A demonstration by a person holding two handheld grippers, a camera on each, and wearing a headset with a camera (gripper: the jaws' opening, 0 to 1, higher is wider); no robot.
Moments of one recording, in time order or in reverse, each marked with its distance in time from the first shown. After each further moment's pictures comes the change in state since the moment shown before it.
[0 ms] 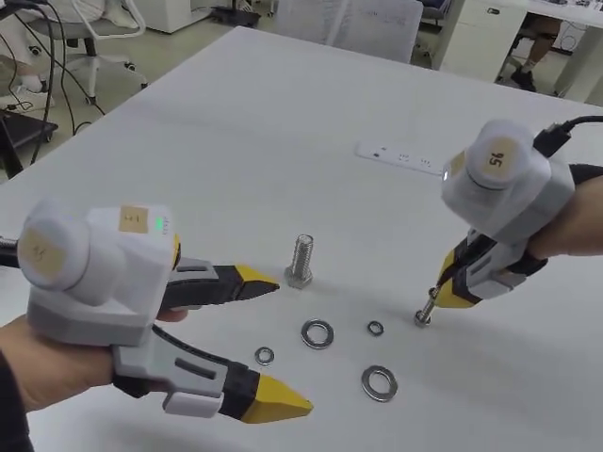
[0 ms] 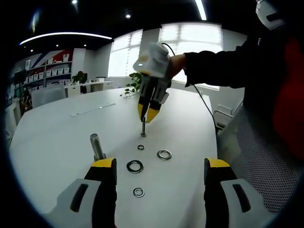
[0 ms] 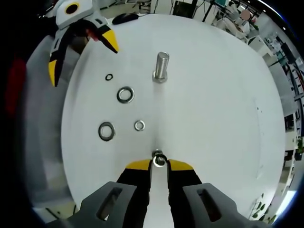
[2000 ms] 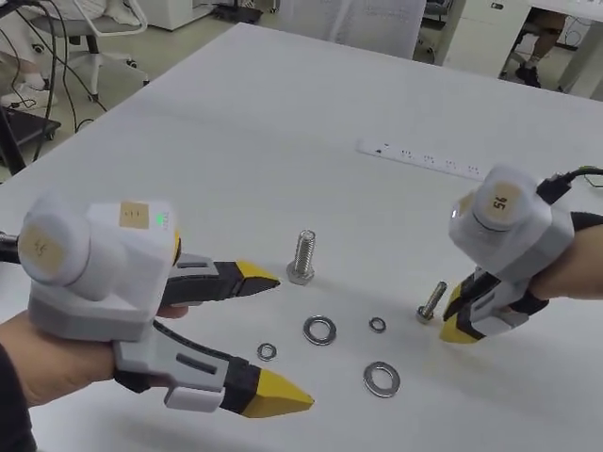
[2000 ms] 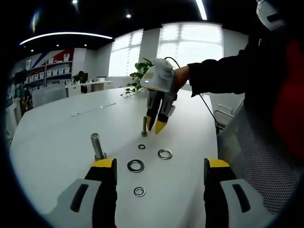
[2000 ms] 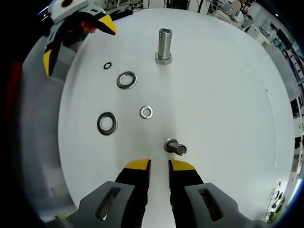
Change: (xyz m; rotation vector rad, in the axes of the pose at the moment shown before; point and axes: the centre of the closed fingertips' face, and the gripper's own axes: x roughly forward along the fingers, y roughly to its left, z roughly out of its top) left arm -0.001 0.000 -0.002 0.000 0.003 0.007; right arm 0.028 0.028 -0.021 0.092 -0.016 0.051
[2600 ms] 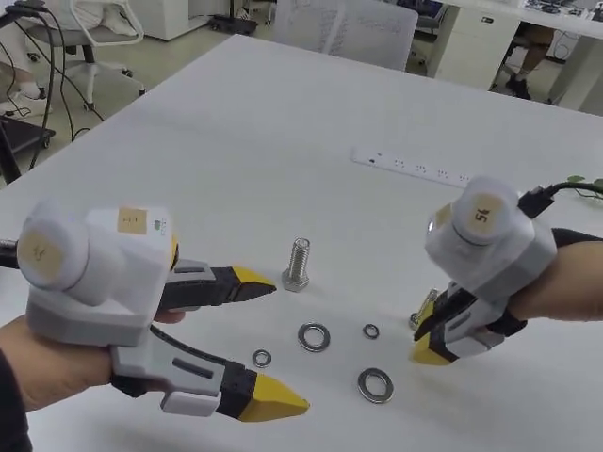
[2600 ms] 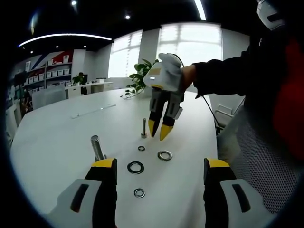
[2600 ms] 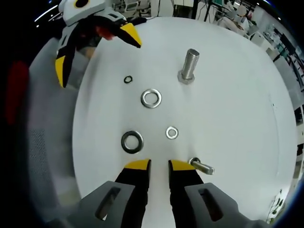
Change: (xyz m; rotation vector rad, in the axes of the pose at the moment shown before) left arm -0.002 -0.001 0.003 0.009 -0.008 0.000; right arm -0.004 0.031 0.032 -0.036 -0.059 0.040
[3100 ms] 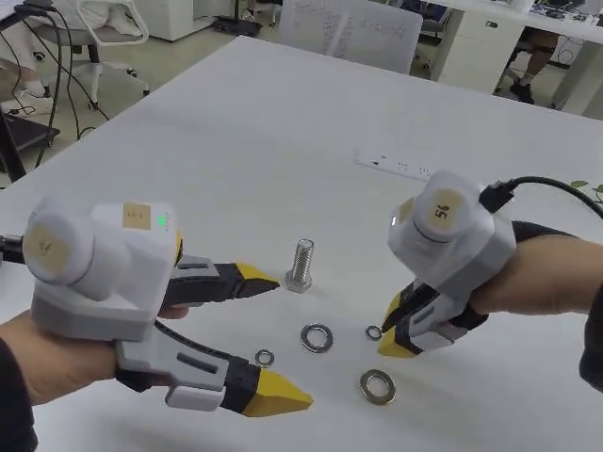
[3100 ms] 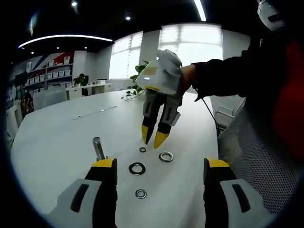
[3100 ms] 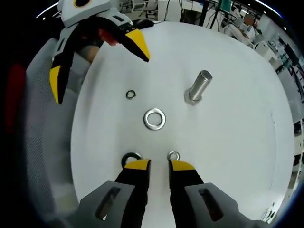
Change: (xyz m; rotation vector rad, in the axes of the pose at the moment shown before) left arm -0.001 0.003 0.003 0.002 -0.011 0.009; right arm 0.012 -0.005 0.033 -0.066 -0.019 -0.015
